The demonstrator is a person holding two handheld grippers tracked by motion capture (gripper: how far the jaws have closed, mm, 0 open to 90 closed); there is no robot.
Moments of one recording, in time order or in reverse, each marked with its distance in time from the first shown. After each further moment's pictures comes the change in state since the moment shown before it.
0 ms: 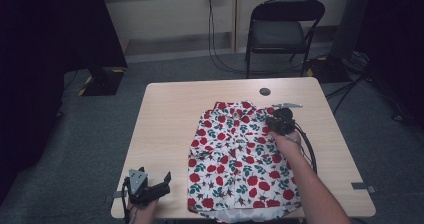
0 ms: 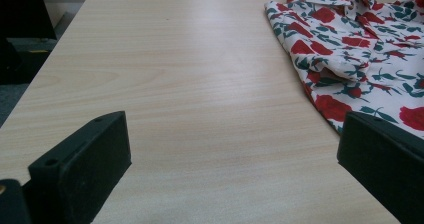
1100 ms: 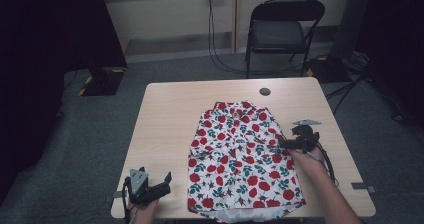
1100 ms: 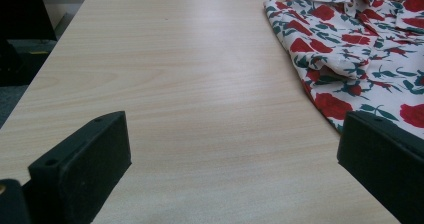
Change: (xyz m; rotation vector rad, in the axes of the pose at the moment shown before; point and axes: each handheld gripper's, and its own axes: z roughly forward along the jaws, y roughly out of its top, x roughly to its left) left arm -0.002 0.000 0.000 0.000 0.008 0.013; right arm -0.059 -0.062 -0.020 0.080 -0.119 -0.105
